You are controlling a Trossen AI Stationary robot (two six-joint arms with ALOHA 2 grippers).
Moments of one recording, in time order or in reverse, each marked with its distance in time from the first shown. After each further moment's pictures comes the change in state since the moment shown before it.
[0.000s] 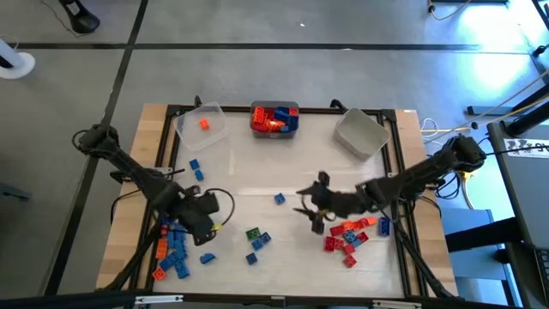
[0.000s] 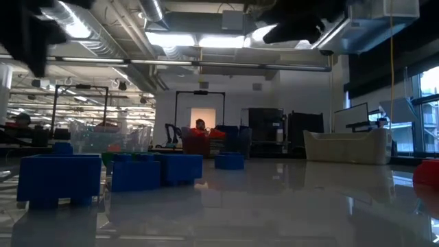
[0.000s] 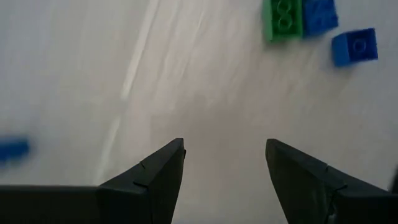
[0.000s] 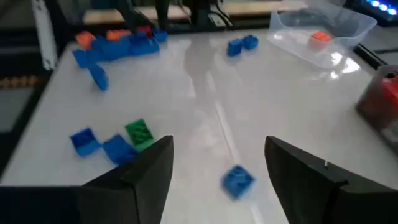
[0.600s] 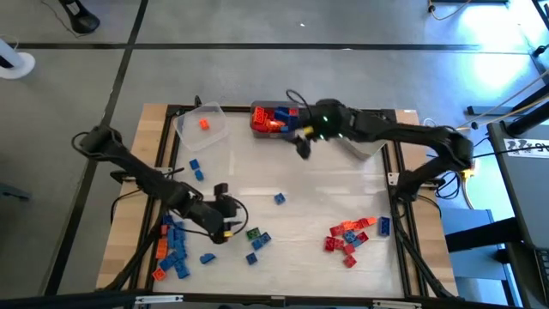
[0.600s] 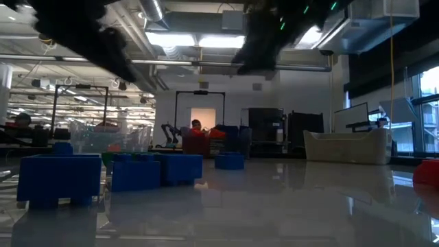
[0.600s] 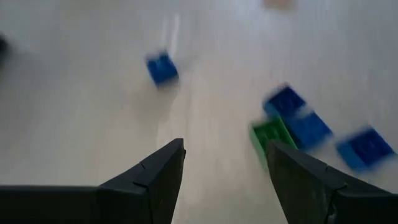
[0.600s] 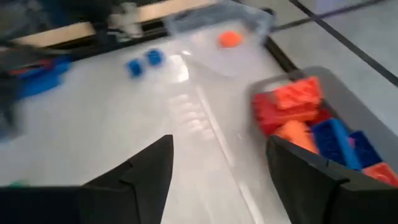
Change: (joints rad) left arm 0.077 0.032 -0.194 0.626 -0.227 0.543; right arm -0.726 0.100 0.311 -0.237 -0.592 -0.241
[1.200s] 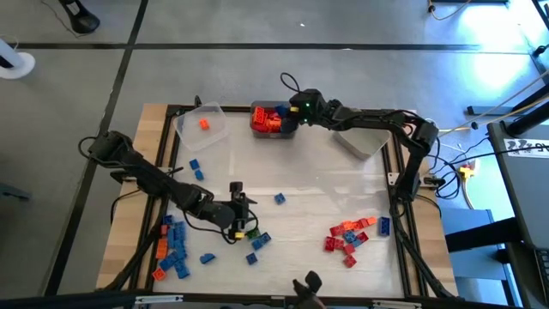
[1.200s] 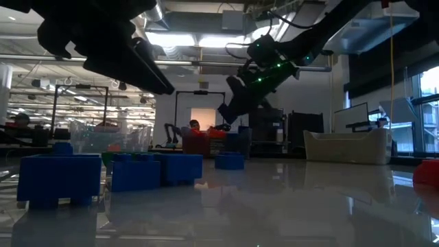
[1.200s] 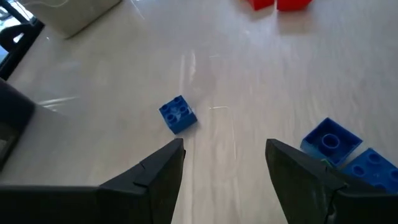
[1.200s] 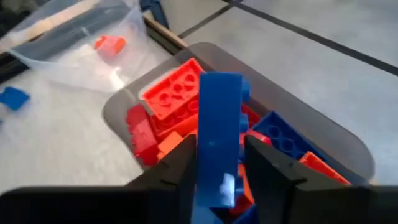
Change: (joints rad) left arm 0.075 0.138 -0.069 0.380 -0.085 0.313; right arm -0.219 0.345 0.000 0.346 0.100 0.150
